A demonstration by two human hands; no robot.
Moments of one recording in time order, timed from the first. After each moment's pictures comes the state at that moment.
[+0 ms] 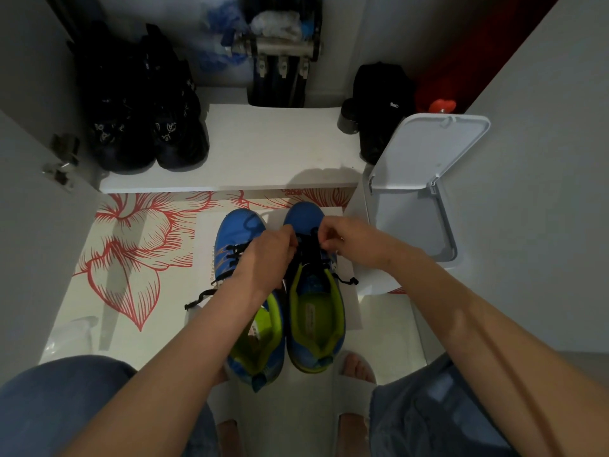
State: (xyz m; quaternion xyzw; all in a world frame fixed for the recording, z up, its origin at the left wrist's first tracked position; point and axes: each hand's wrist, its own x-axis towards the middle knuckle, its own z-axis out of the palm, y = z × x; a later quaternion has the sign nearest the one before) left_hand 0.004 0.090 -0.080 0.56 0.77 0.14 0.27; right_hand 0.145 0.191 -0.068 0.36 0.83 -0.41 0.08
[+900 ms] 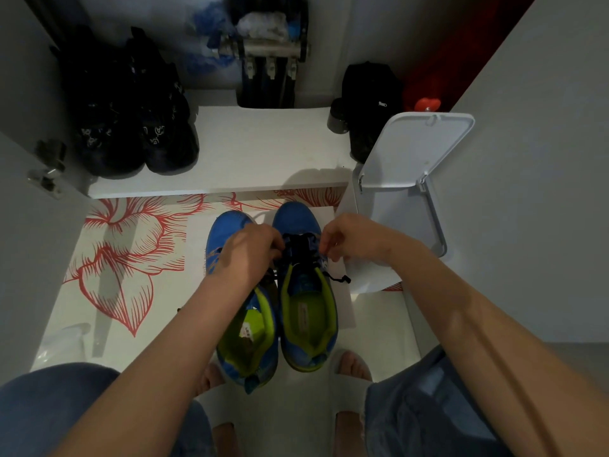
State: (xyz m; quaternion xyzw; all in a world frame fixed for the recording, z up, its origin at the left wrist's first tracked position) left_hand -0.011 0.102 -0.066 0.58 0.75 0.01 0.31; right_hand 0.155 0.198 -0.056 0.39 0.79 -0.45 0.13
